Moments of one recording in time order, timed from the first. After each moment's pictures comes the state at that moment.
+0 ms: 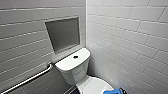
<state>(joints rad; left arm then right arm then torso) 1.66 2.92 -2.41 0.12 -0.16 -0.03 -0.81 2.56 -2.05 0.07 0.03 0.73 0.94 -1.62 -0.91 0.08</state>
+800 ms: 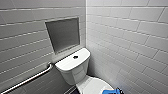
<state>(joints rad) 1.66 2.91 -2.41 0.12 -0.15 -0.03 -0.81 2.73 -2.35 0.08 0.03 0.83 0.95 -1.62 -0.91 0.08</state>
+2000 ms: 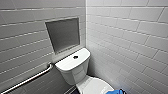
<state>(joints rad) 1.66 2.91 -2.40 0.12 -0.15 -0.03 -0.84 2.65 -2.25 -0.06 0.15 0.82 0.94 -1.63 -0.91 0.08</state>
